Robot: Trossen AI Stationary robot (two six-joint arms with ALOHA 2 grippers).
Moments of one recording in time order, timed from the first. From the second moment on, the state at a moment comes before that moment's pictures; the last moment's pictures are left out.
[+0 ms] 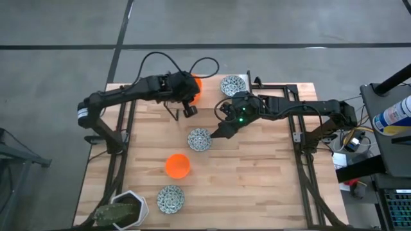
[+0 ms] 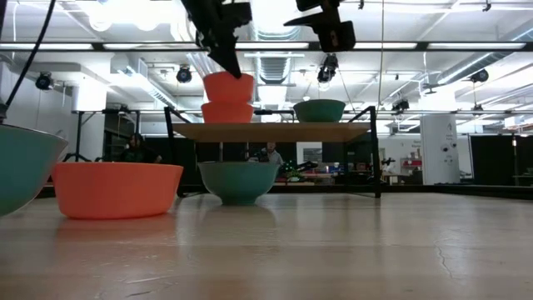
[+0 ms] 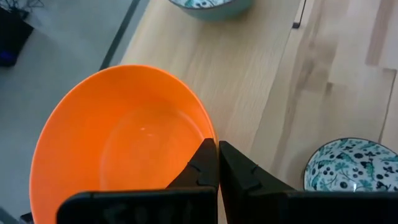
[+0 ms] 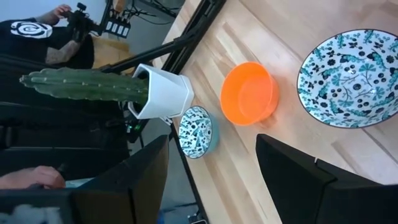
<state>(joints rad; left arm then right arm) 0.31 1.55 1.60 -0.90 -0.27 0.10 -0.10 1.49 1.34 -0.42 -0.38 0.96</state>
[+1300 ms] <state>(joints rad) 0.38 1.65 1.60 -0.89 -0.22 -0.06 -0.08 1.49 1.34 -0.41 -0.36 0.94</state>
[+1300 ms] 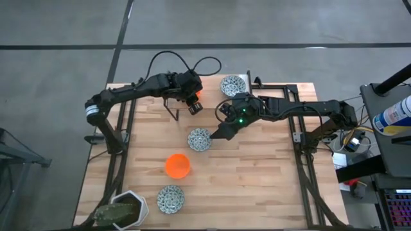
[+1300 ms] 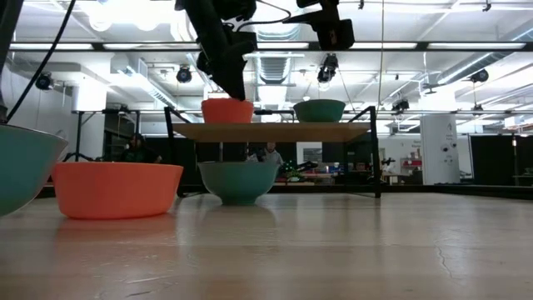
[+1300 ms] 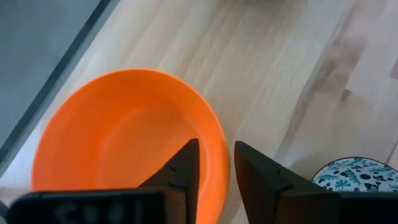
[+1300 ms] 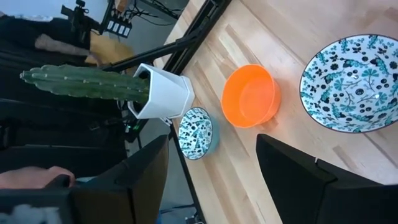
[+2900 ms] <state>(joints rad) 0.37 1.22 1.62 -0.87 0.30 -0.42 0.00 1.89 1.34 -0.41 -0.13 -0.11</state>
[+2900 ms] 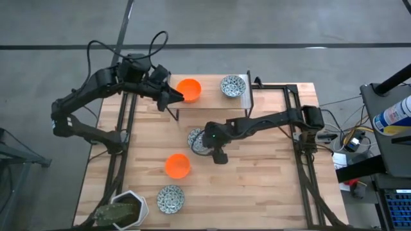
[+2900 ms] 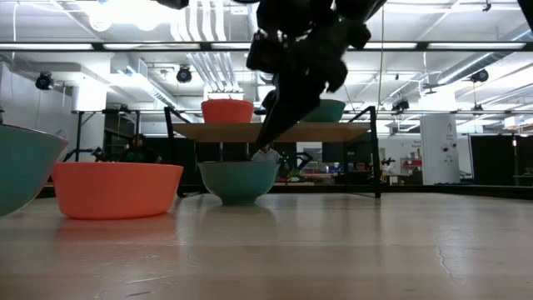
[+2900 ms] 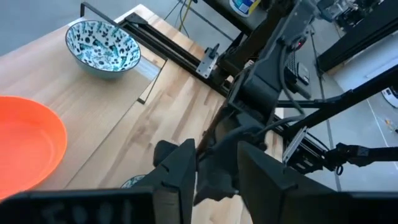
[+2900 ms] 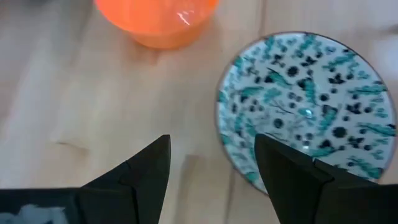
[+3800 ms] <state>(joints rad) 0.37 1.21 1.62 -0.87 0.29 -0.45 0.05 2.01 1.40 -0.42 0.06 -0.32</state>
